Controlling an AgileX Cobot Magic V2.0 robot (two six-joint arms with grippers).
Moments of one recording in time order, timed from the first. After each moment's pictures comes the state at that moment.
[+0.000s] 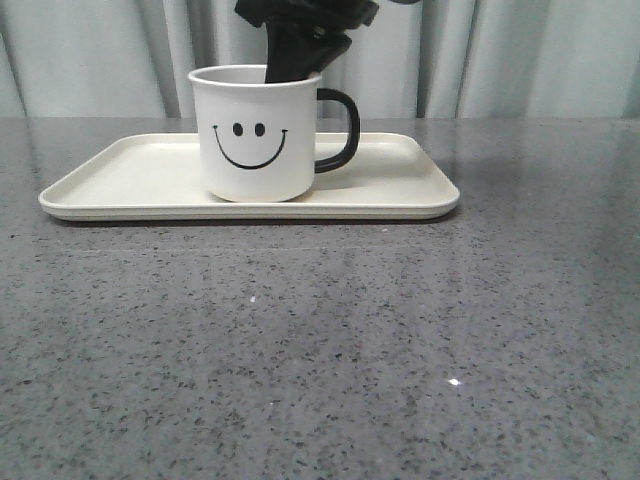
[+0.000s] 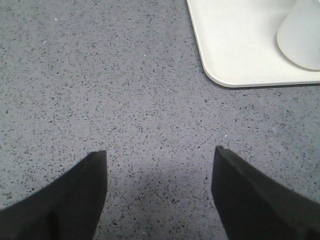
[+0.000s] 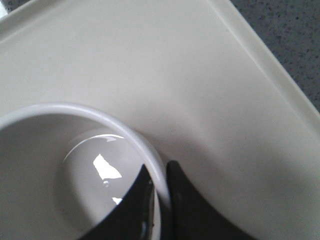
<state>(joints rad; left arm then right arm) 0.00 0.56 -0.72 -0.17 0.93 0.03 0.53 2.11 -2.09 0.32 1.11 -0.52</state>
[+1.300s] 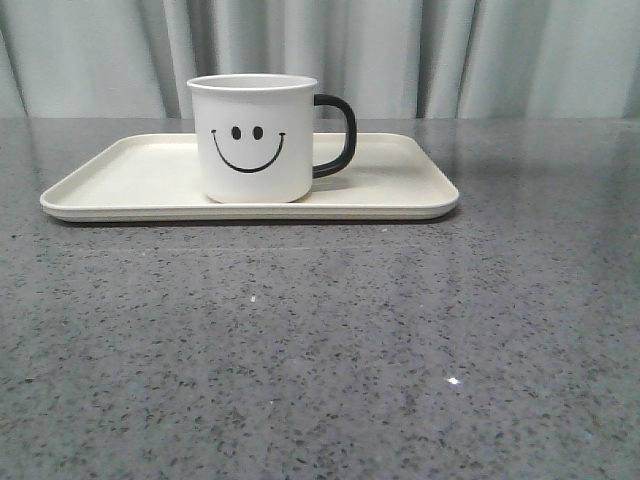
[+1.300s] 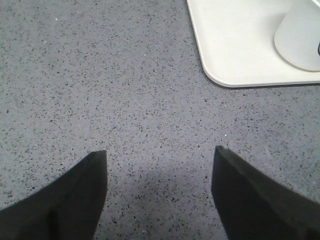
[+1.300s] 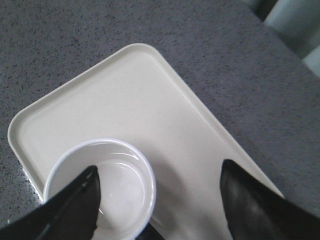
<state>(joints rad) 0.00 0.56 -0.72 -0.17 0.93 0.03 0.49 1.93 -2.19 0.31 1.14 -0.44</state>
